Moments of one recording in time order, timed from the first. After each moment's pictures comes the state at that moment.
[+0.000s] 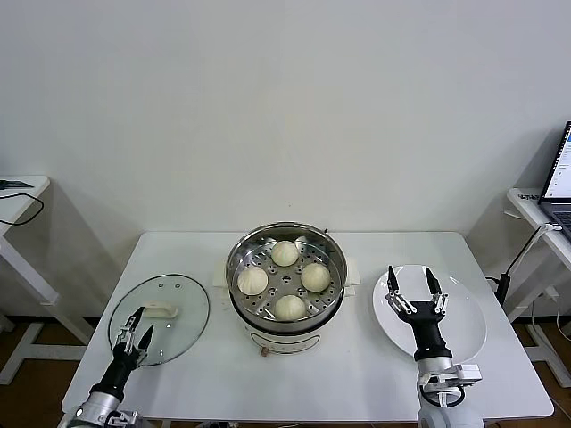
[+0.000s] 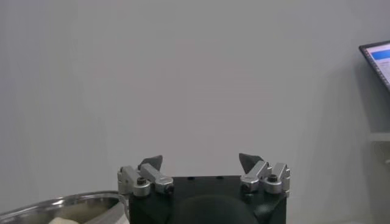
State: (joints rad) left arm 1.43 -1.37 -0.85 -1.56 1.43 -0.42 -0.28; right arm -1.45 1.25 0.53 1.85 0.46 0.36 0.02
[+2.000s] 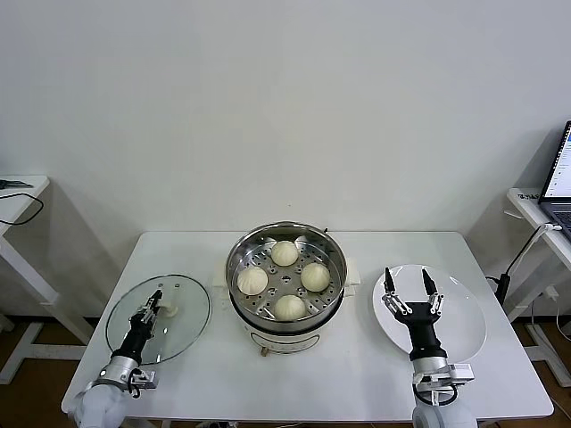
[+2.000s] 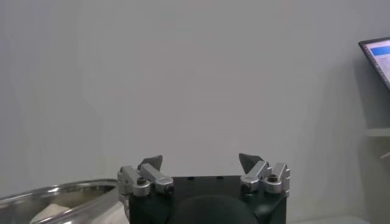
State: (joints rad) left arm 1.20 -1.37 -0.79 -1.34 1.48 -0.38 -0.31; right arm -1.43 1.28 0.52 1.81 0.42 0.38 0.02
